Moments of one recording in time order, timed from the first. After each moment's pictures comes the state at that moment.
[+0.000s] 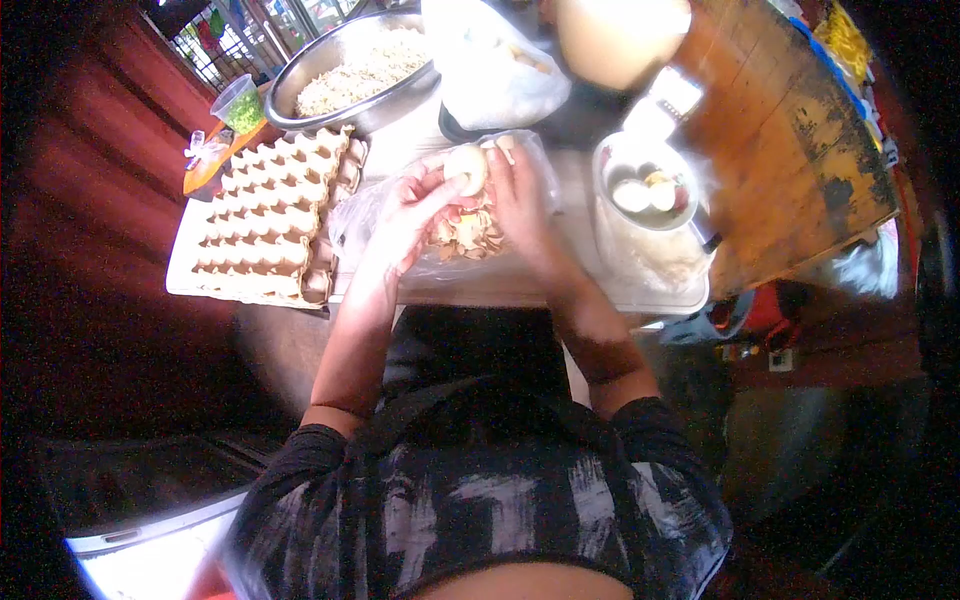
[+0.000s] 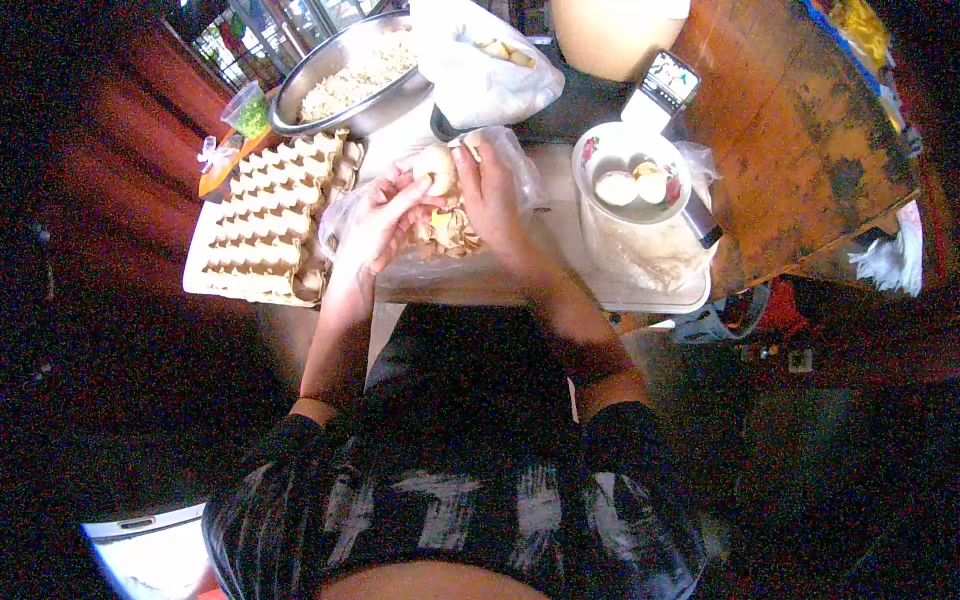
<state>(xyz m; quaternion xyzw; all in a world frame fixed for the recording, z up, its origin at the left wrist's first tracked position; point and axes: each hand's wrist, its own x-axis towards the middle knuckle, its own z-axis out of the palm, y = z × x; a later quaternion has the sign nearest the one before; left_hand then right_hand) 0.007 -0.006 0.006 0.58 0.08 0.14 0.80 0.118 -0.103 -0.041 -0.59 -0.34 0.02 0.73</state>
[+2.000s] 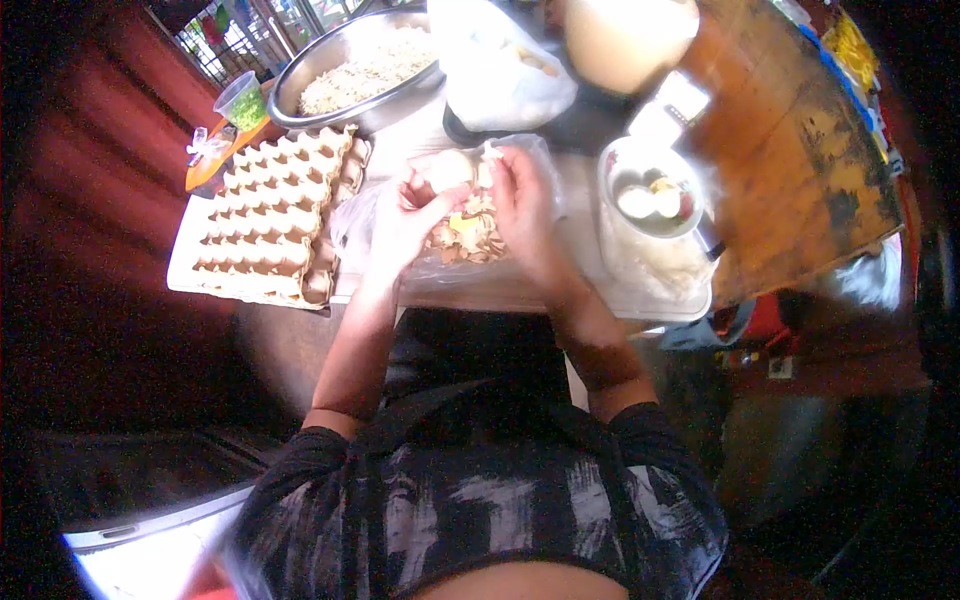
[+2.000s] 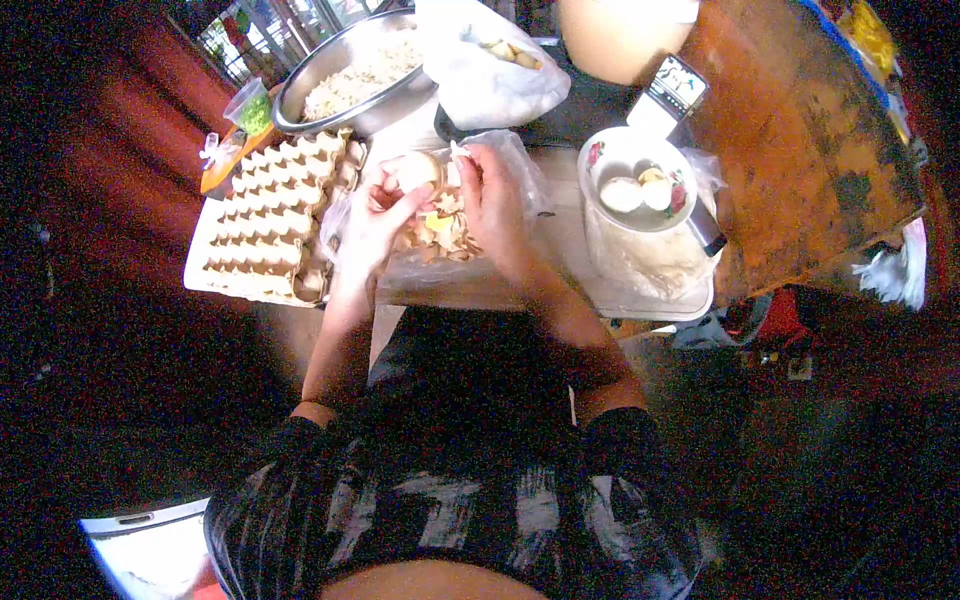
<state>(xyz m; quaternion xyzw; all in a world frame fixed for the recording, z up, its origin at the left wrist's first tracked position) 0.005 -0.003 0.000 0.67 0.03 0.28 0.69 0.114 -0.105 -0.046 -0.60 -0.36 -0.05 0.71</state>
